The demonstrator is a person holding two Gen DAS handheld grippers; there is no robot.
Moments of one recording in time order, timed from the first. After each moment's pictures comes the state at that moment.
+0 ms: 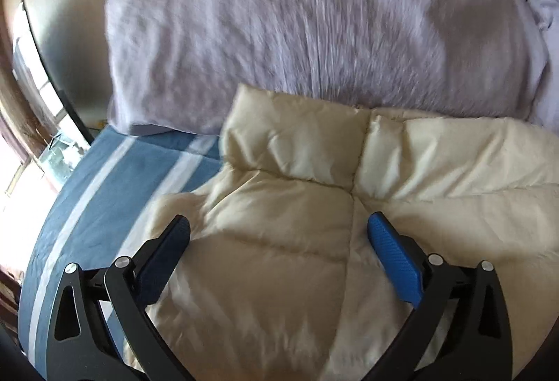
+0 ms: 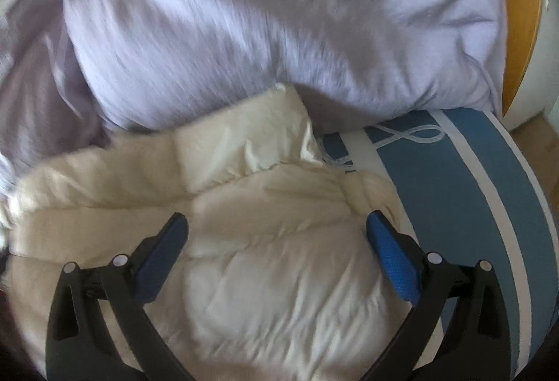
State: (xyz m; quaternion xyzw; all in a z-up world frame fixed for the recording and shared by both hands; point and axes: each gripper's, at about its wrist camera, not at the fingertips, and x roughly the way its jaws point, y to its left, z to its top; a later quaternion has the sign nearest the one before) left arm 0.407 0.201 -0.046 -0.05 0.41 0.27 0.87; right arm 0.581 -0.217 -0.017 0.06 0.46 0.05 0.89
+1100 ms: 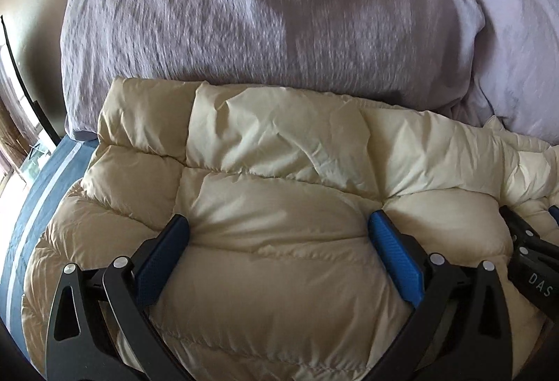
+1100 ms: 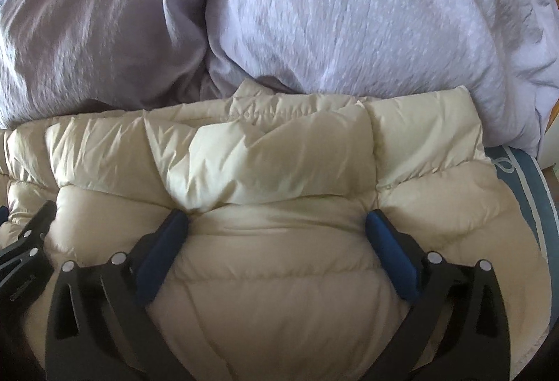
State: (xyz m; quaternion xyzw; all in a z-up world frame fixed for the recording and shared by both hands) left arm 0.455 0.118 -0.065 -0.04 0.41 0.23 0.88; right arm 0.588 -0.084 -0.050 -0.05 0.47 0.10 0.88
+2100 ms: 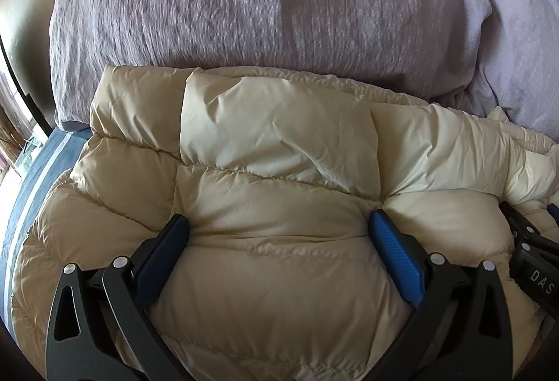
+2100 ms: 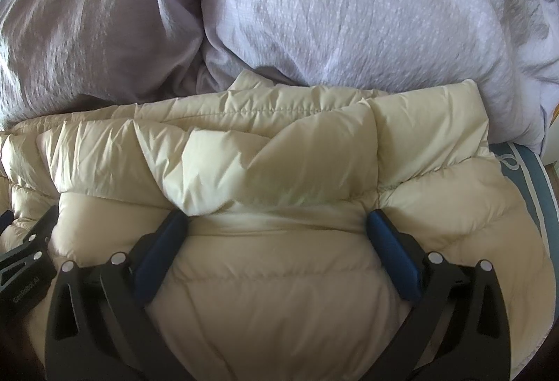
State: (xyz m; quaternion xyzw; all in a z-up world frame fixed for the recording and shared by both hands) left arm 0.468 0.127 -0.073 -0.05 0.44 0.22 0.87; right arm 0.601 -0.077 -0.061 -0.04 0.48 0.09 0.87
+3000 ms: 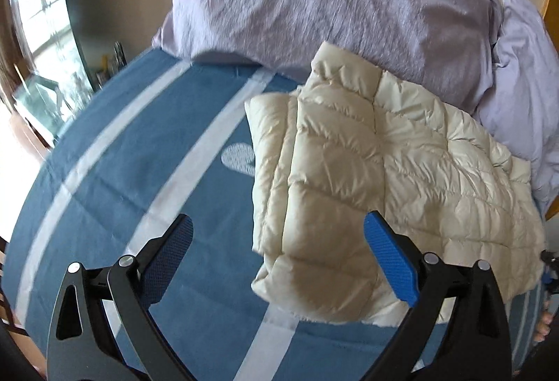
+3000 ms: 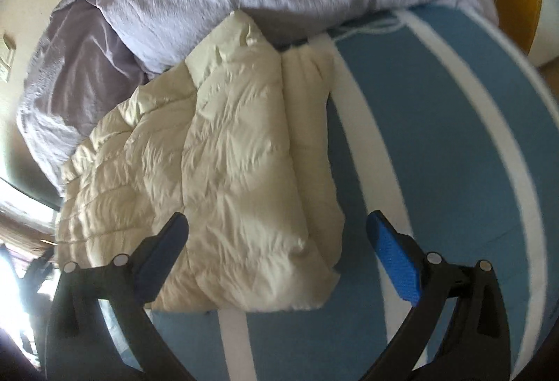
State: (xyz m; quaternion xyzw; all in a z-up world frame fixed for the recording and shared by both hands) left arm 0.286 0.226 0.004 -0.18 0.44 0.21 0.85; right arm 0.493 -0.307 -0.034 0.17 0.55 0.13 0.81
